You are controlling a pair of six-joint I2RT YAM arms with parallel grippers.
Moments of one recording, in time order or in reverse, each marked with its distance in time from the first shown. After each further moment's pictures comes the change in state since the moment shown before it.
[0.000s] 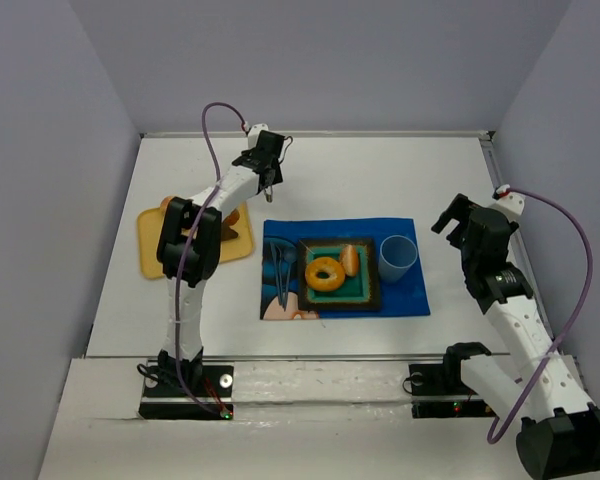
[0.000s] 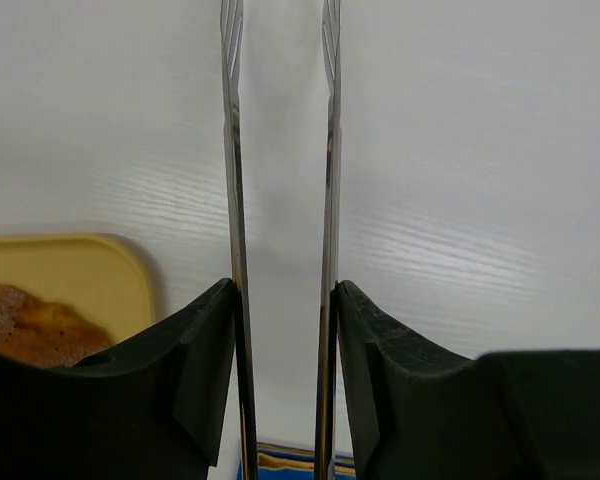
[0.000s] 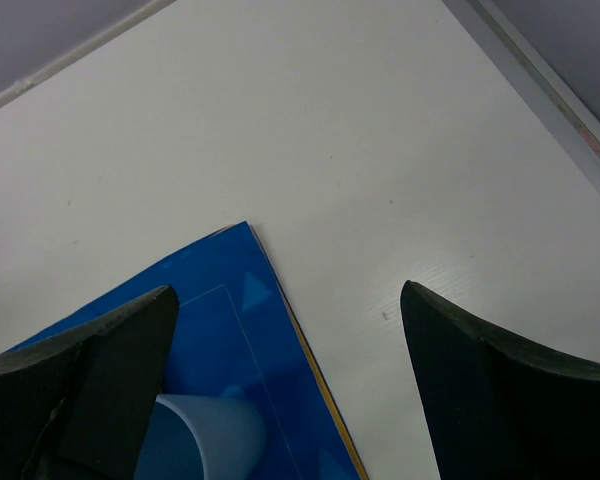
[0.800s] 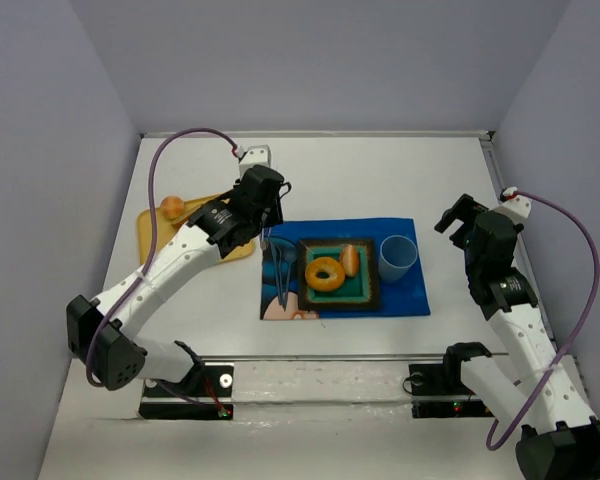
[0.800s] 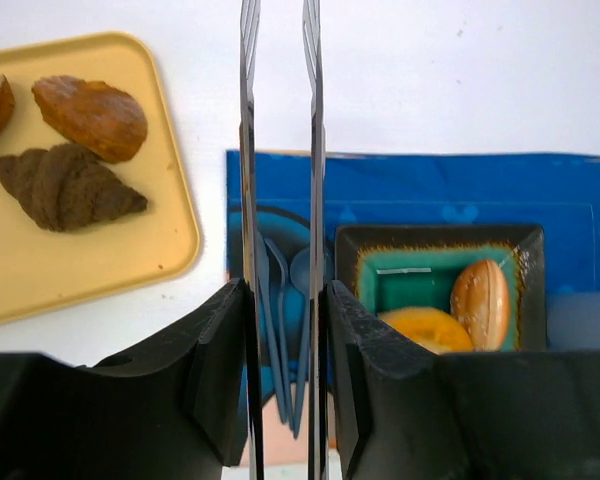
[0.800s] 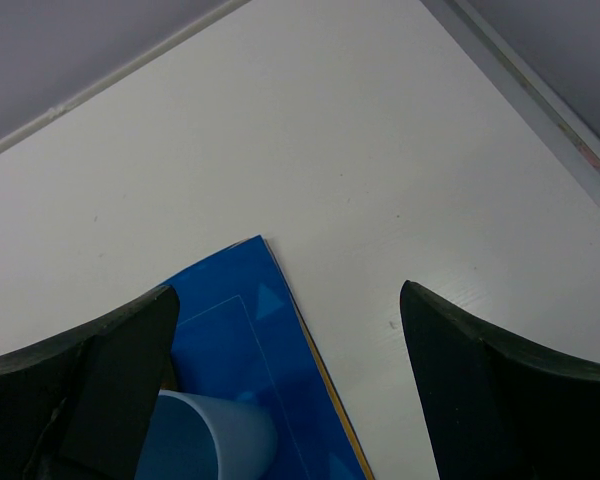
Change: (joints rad) left arm -0.303 -0.792 -0.409 -0.312 -0.056 -0.091; right arm 0.000 -0.052 0.000 0.000 -0.001 0.003
